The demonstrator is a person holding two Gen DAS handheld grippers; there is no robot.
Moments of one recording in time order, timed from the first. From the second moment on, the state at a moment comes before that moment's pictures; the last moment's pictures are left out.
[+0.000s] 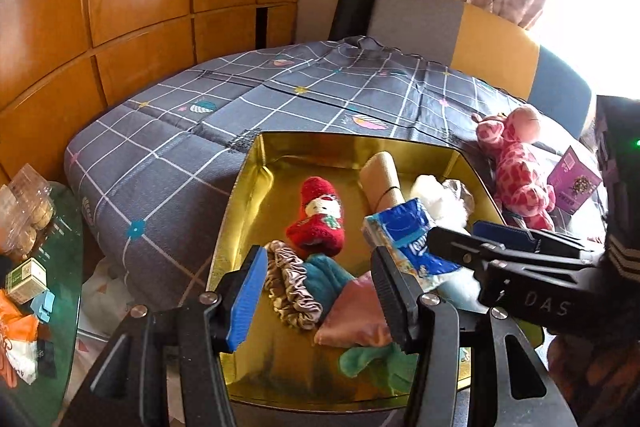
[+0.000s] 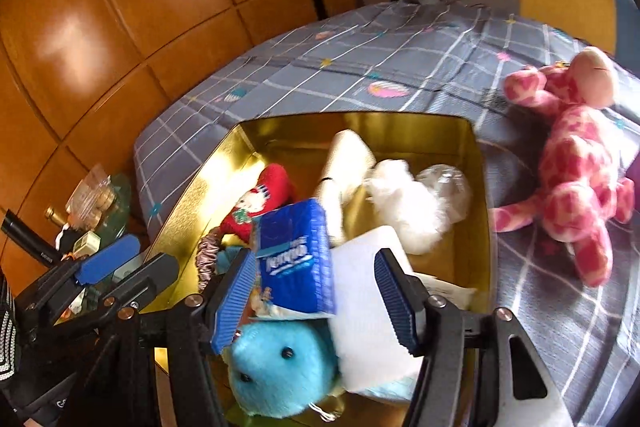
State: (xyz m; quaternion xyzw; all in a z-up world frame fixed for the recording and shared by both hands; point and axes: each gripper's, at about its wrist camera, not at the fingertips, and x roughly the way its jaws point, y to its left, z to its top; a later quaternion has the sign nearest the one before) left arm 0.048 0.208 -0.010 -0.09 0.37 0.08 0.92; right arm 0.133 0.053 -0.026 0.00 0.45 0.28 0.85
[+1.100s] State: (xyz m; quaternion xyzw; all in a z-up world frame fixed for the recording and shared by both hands) left arm 0.043 0.140 0.006 -0.02 0.36 0.01 0.93; right arm 0.084 -0.171 0.024 -0.01 0.36 0.06 0.93
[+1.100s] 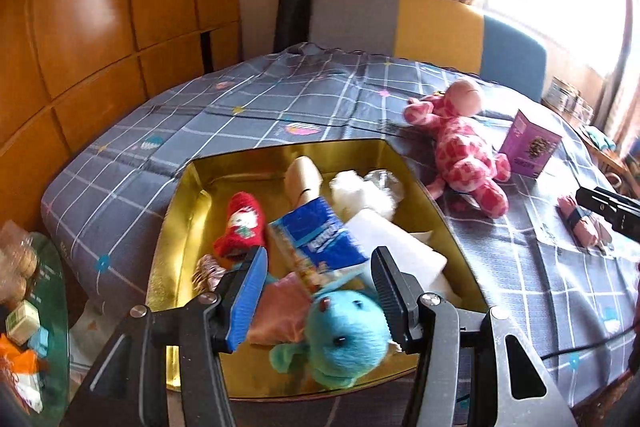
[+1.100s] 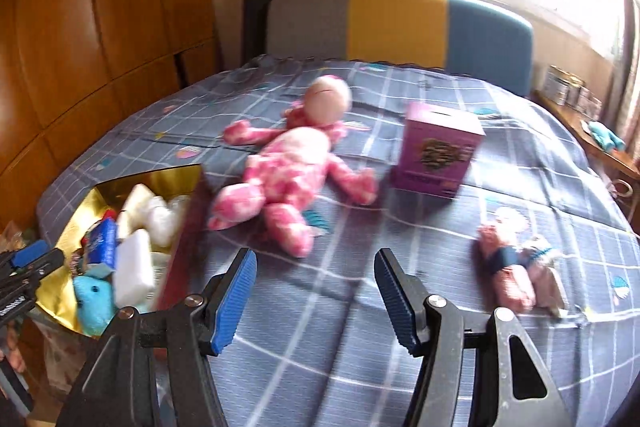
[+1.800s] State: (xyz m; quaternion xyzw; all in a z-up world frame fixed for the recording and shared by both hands) left arm 0.060 0.032 0.027 0.07 0.35 -0.09 0.93; right arm 0.080 -0.350 0.021 0.01 0.33 -0.16 0.93
